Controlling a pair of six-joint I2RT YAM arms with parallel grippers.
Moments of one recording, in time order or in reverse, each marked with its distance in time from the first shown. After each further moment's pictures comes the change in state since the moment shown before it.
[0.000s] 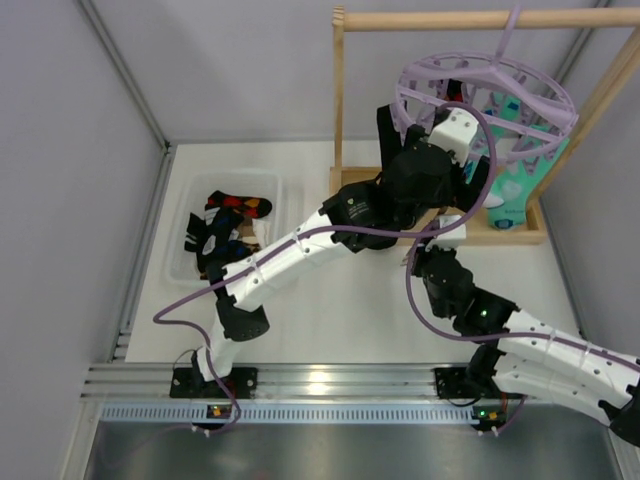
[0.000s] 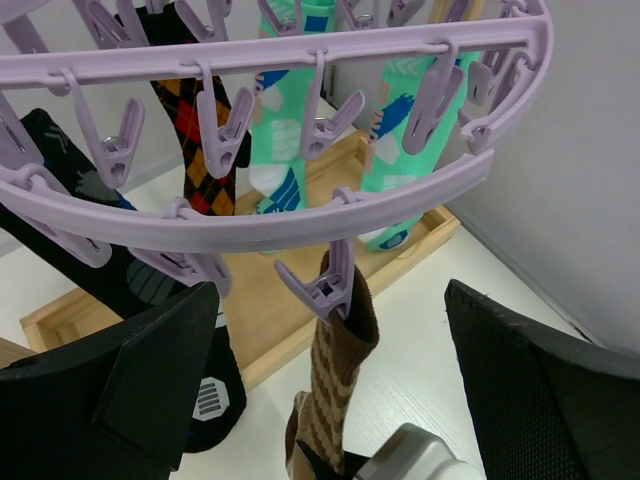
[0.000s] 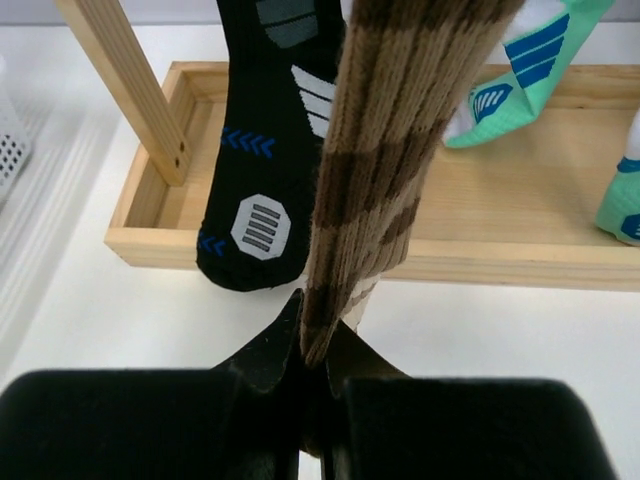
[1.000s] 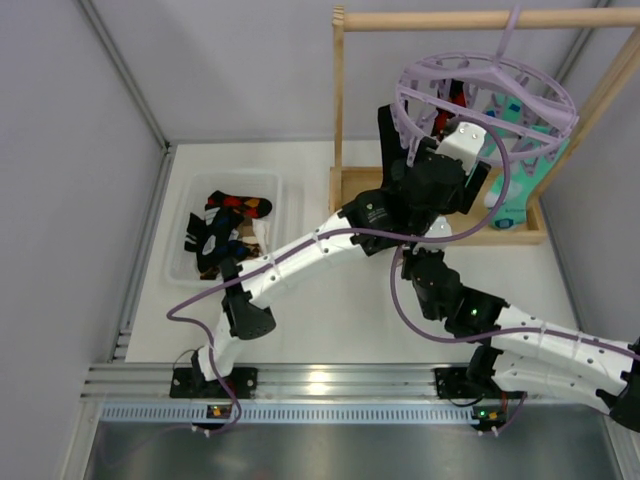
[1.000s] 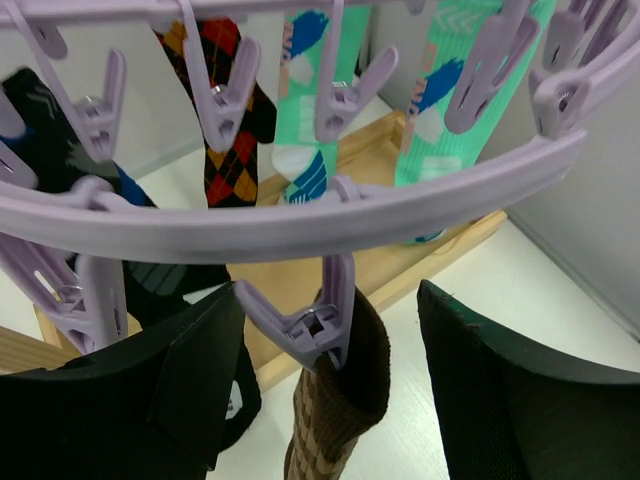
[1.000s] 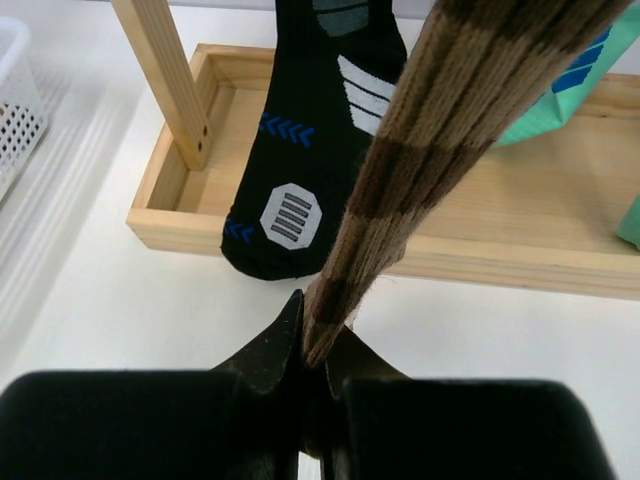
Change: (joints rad) left arm 0.005 0.046 -0.064 0.092 -0.072 0.029; right arm 0.085 0.061 0.034 0.005 0.035 -0.002
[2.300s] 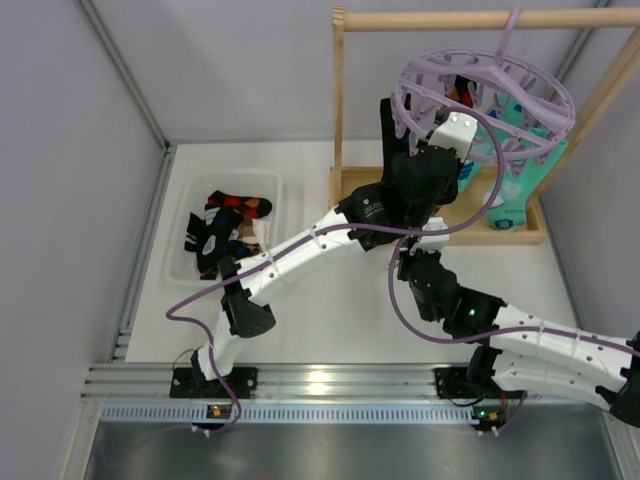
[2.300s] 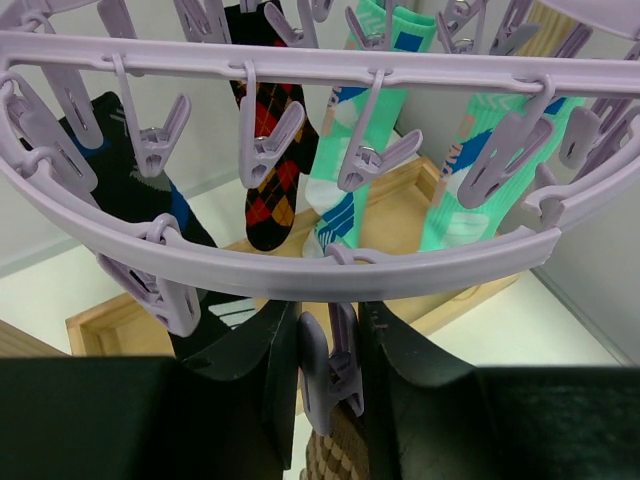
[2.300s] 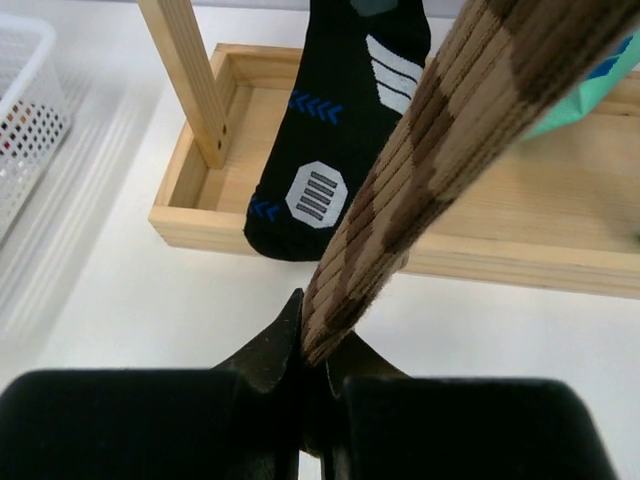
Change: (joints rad) left arm 0.025 -0.002 -0.008 0.065 -0.057 0.024; right arm 0.032 0.029 0.018 0.001 0.013 0.020
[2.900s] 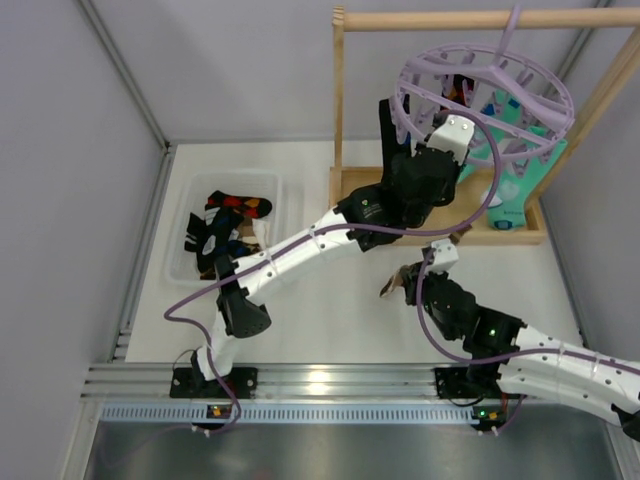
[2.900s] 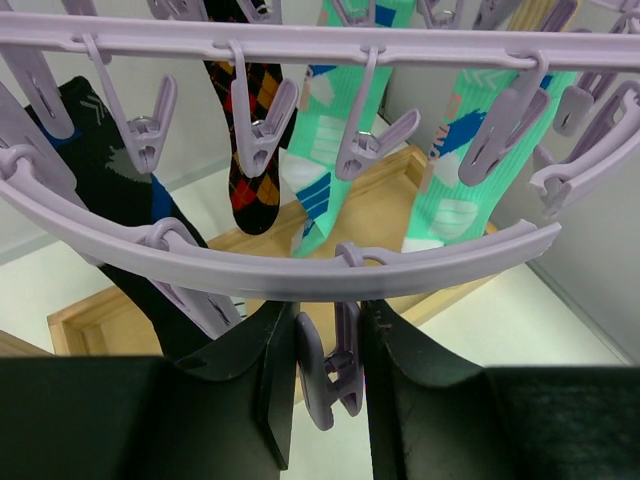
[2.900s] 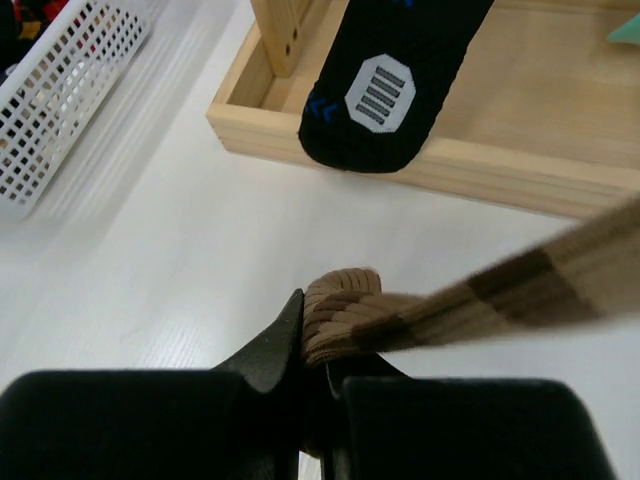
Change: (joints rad) left arm 0.005 -0.026 -0.076 0.027 0.041 -0.023; right arm 0.006 -0.256 -0.189 -0.079 -0.209 0.092
